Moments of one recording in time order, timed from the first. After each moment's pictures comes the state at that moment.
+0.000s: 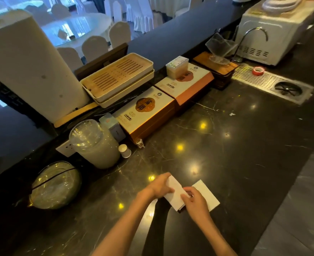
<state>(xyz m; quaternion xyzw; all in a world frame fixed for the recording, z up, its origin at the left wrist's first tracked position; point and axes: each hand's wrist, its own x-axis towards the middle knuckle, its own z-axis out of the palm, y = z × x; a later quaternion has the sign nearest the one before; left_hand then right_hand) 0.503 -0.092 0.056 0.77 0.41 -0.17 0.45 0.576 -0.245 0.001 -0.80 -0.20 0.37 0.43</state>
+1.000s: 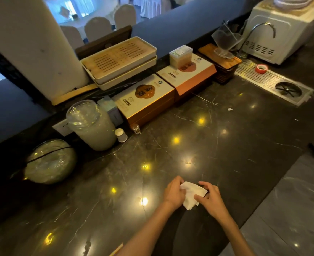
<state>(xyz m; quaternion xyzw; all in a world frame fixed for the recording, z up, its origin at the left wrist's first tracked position) 0.526 -0.206 0.008 0.78 0.43 -0.06 0.45 0.640 -0.329 -0.018 -0.81 -0.22 0.39 0.37</state>
